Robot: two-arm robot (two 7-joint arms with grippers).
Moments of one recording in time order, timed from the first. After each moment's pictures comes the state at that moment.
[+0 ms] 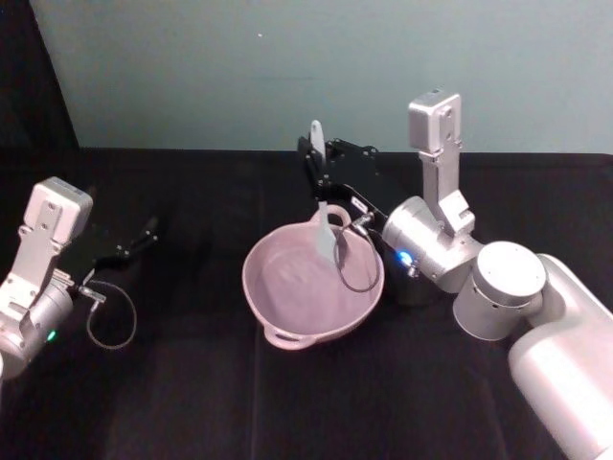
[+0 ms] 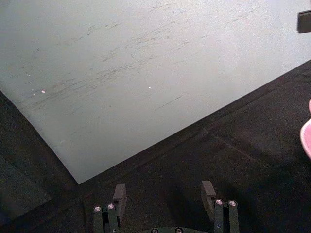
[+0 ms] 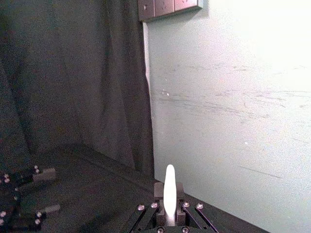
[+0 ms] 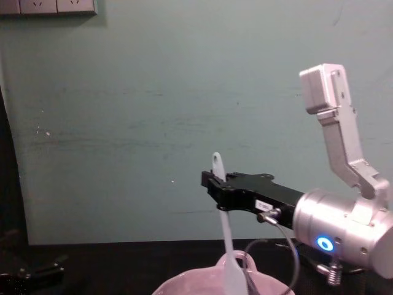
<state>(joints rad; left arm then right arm) -0.20 0.60 0.45 -1.41 -0.25 -0.12 0.03 0.49 0.15 -0.45 -1.12 0.32 -0.17 0.39</state>
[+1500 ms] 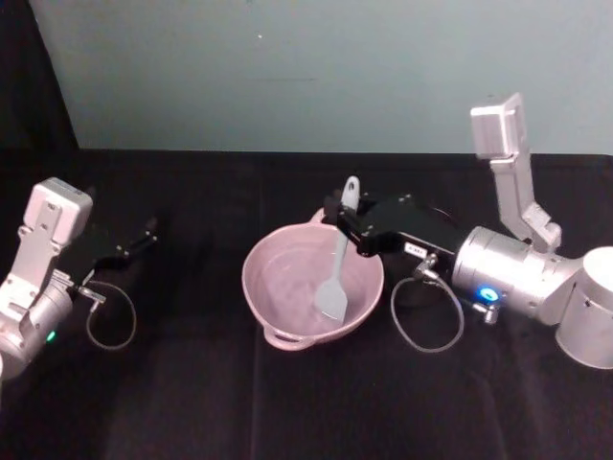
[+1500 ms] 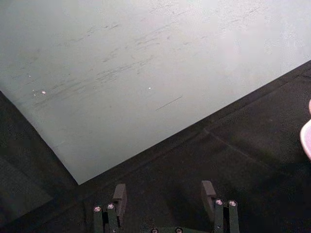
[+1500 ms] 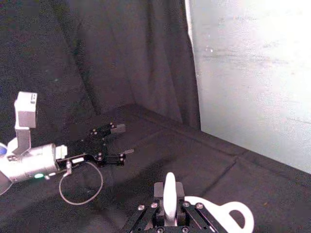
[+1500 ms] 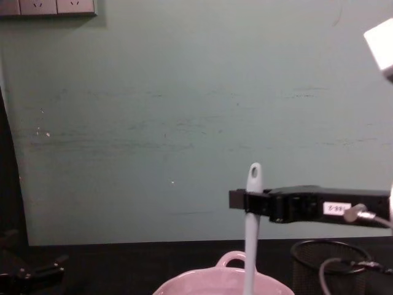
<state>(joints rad) -0.20 0.60 0.45 -1.41 -0.25 -0.12 0.03 0.31 0.43 -0.42 -1.59 0.54 0.26 0.51</state>
